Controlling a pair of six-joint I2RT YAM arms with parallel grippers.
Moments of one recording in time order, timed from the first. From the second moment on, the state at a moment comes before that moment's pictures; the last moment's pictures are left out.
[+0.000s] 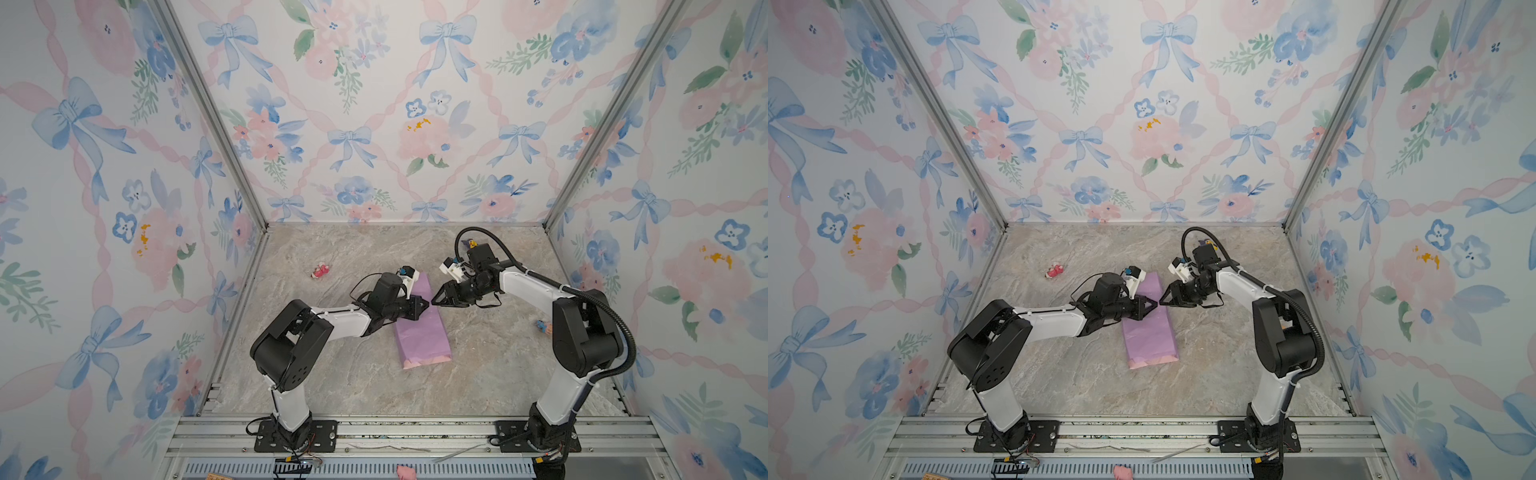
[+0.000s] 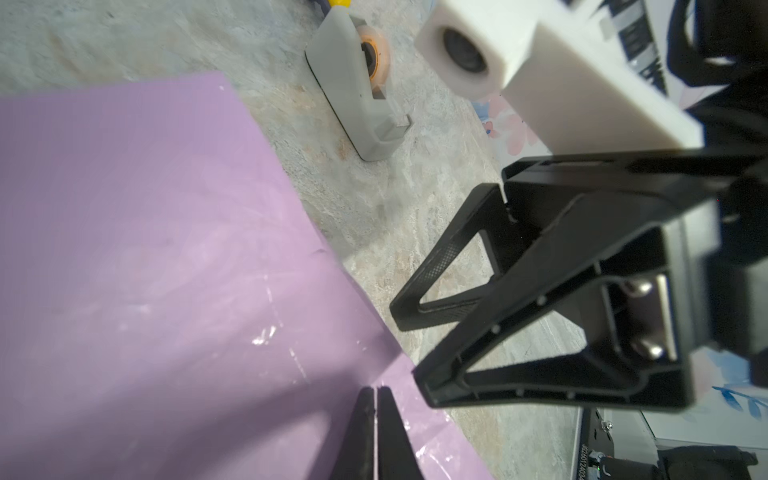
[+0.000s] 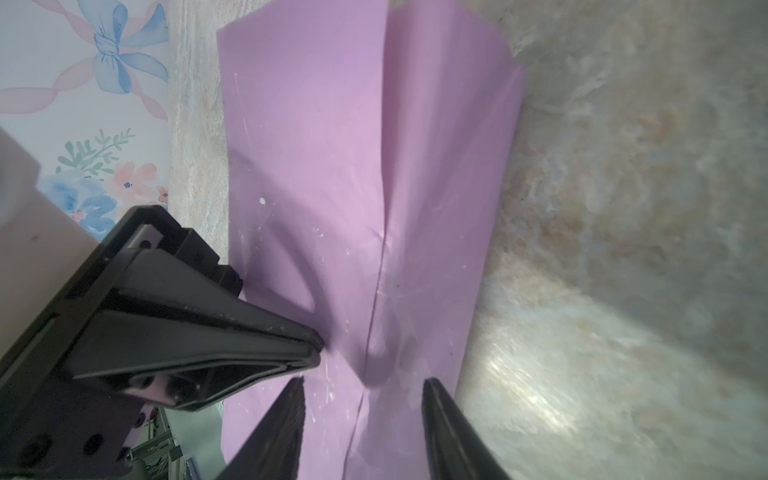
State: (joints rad) left arm -0.67 1.79 0.90 0.33 0.38 -0.53; right arm 0.32 1.82 1.25 -0.64 -0.72 0.14
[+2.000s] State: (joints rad) left arm -0.62 1.79 0.92 0.28 0.39 -0.41; right arm 0.30 1.73 1.01 -0.22 -0.72 0.49
